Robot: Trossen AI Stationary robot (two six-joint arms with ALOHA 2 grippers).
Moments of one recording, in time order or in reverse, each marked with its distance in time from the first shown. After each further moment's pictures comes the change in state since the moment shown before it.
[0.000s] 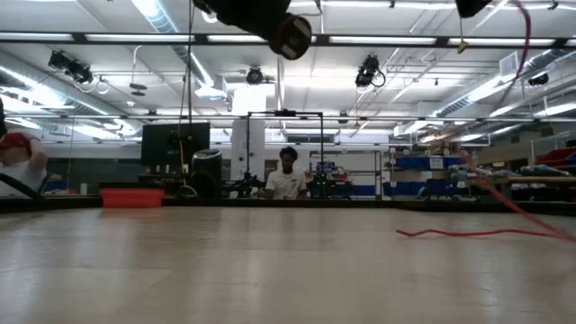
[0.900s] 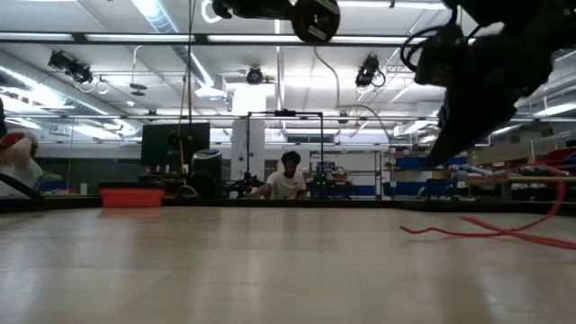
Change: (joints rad) left arm 0.003 0.000 0.000 0.020 0.295 -0.126; right arm -0.320 0.282 0.000 -0.443 -0.165 0.426
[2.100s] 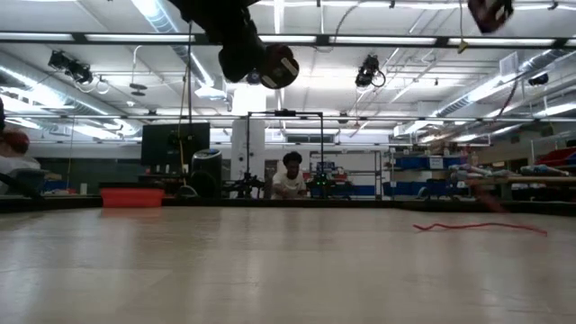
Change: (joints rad) left arm 0.009 0.000 0.000 -0.323 -0.353 0.292; right arm 0.336 -0.467 0.000 0.229 0.255 -0.246
